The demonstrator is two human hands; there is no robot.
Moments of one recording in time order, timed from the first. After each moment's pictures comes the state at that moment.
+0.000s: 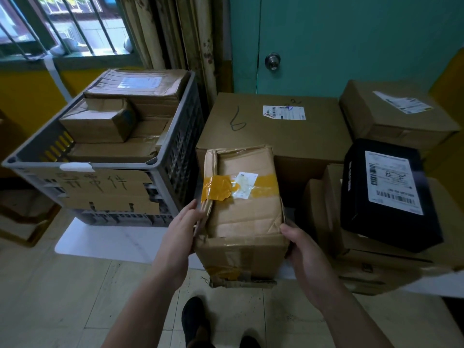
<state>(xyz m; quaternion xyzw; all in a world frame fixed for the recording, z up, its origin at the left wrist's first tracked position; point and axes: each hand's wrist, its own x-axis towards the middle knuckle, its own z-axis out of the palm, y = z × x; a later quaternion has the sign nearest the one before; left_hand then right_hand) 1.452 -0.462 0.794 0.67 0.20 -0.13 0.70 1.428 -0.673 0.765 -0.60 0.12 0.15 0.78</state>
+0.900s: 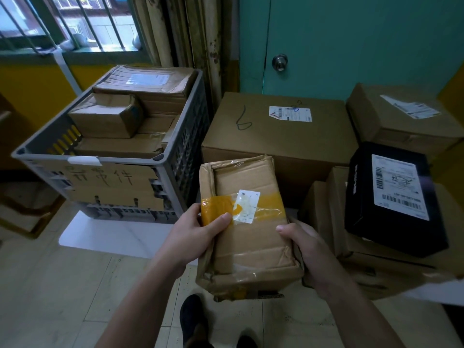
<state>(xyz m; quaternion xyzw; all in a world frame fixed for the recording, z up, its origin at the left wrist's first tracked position) 1.455 -0.460 0.805 0.78 0.14 -0.17 0.58 1.442 -0.679 0.776 -0.63 0.09 0.18 0.75</state>
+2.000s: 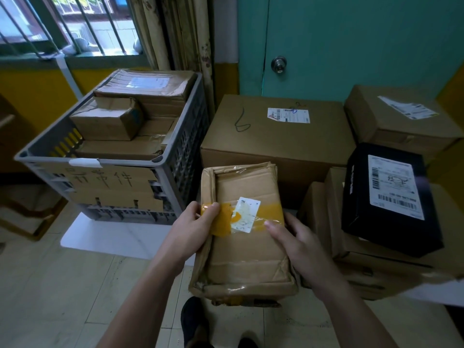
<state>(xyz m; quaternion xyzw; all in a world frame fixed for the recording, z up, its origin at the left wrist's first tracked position) 1.464 -0.462 0.796 0.81 0.17 -0.15 0.53 1.435 -0.676 0.789 -0.72 0.06 0.15 0.68</state>
